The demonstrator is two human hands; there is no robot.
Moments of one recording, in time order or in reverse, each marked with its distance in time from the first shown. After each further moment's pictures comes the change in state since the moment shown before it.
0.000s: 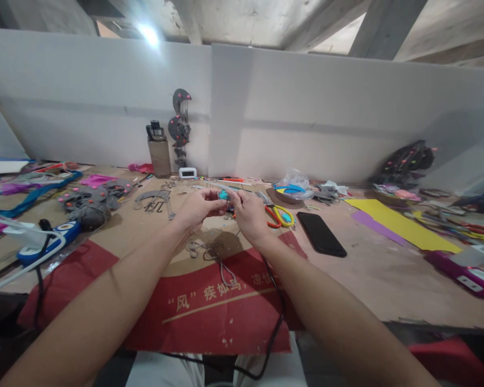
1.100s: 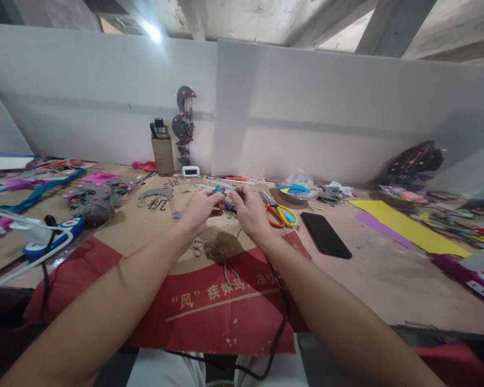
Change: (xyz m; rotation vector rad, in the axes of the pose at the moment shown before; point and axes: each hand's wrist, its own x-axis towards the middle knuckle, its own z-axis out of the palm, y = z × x) left_hand -0.002 0.000 0.008 0.013 0.198 -0.039; right_hand -0.002 -0.006 0.005 0.362 -0.045 0.056
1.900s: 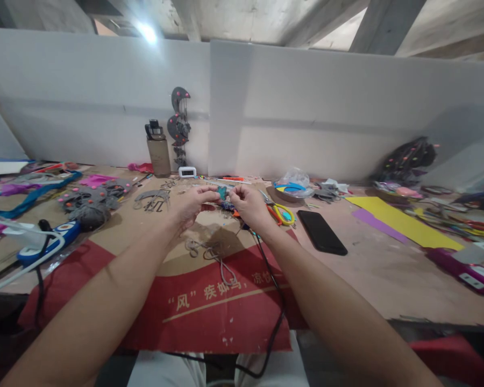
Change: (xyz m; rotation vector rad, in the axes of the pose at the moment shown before) left_hand 0.005 0.016 -0.018 0.090 -0.229 0.055; right_hand 0.015 0.010 -0.009 0.058 -0.090 0.136
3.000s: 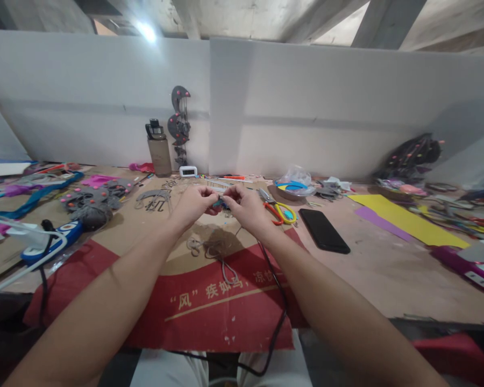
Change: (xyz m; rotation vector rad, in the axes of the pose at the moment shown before) left_hand -0.001 -0.008 0.005 0.225 0.175 0.025; right_hand -0.009 -0.005 0.005 -0.072 -0.055 -0.135
